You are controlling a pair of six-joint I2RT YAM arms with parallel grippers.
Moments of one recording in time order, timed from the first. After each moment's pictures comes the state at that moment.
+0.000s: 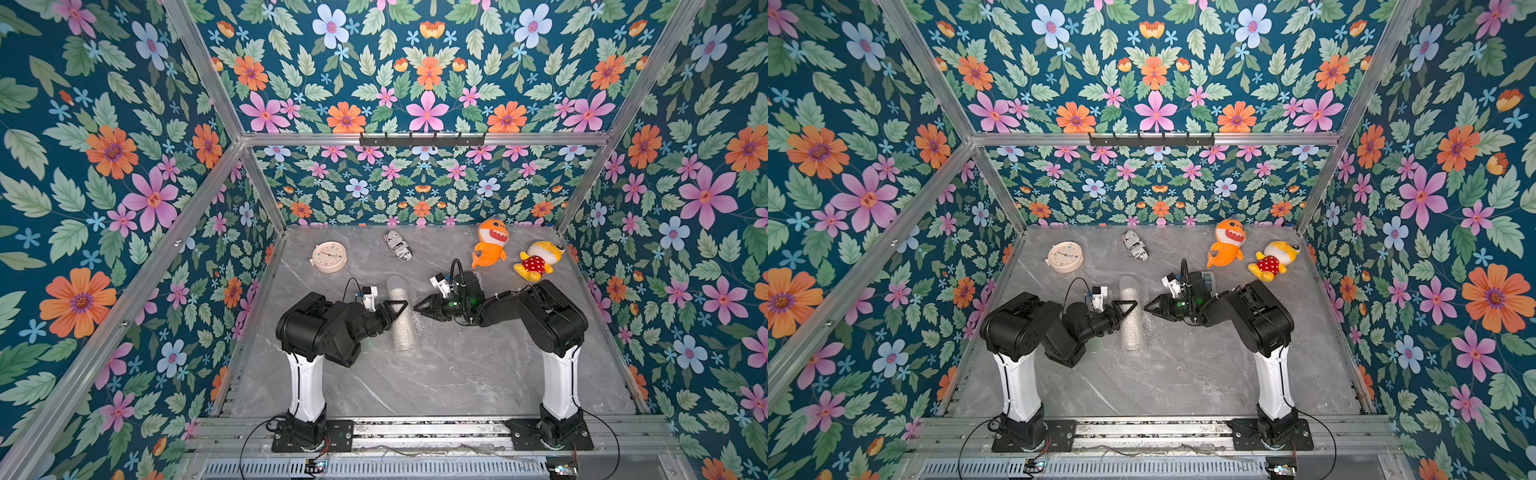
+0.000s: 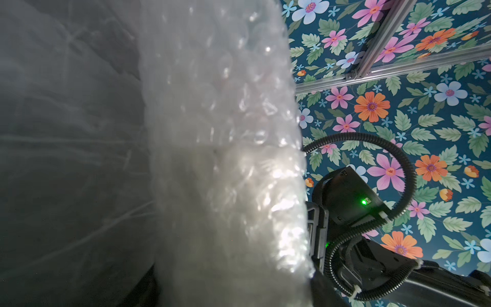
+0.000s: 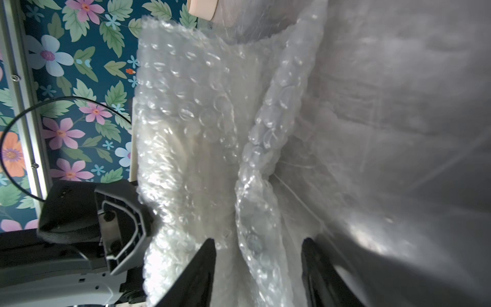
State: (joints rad) left arm -0.42 2.00 0.42 1.38 0.53 -1.23; right arm 0.49 2.07 0.96 0.53 -0.84 0.82
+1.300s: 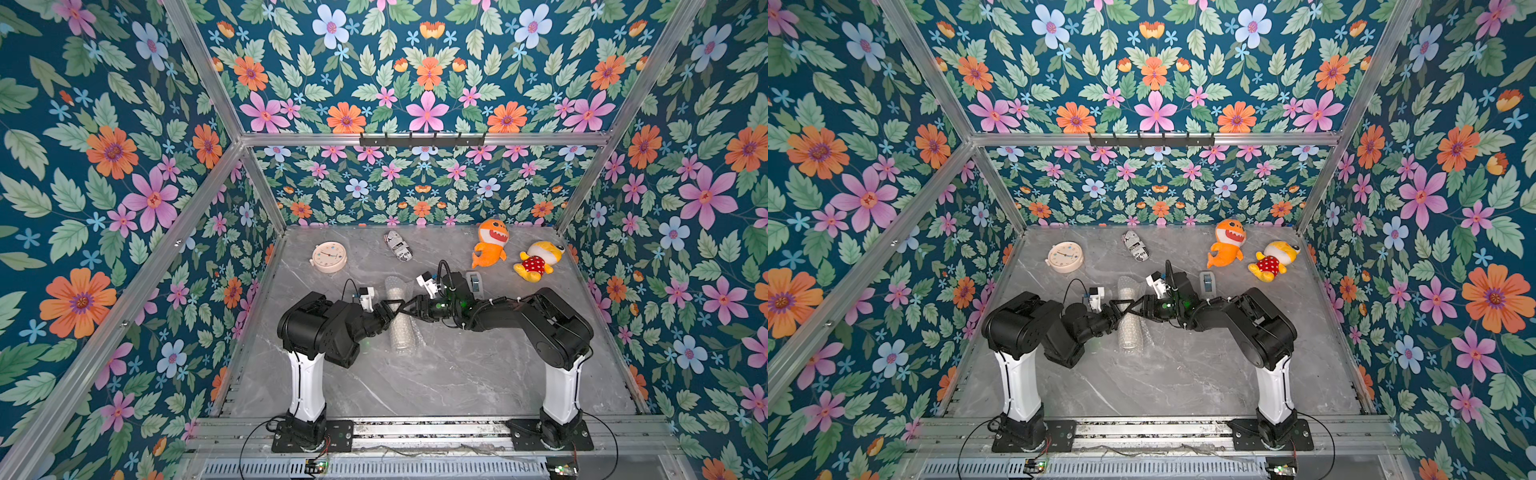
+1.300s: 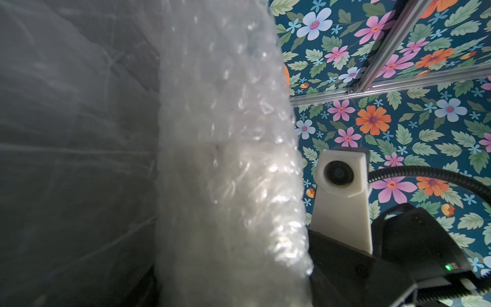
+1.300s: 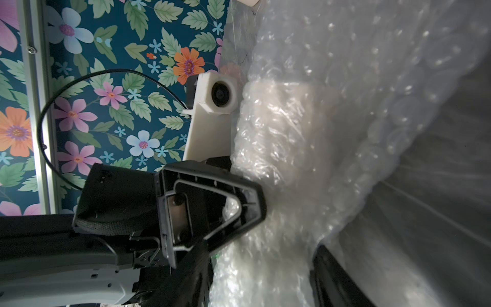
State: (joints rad) left arm -0.42 2.01 0.42 1.40 0.50 -1.25; right arm 0.63 1.95 0.97 0.47 -0.71 0.86
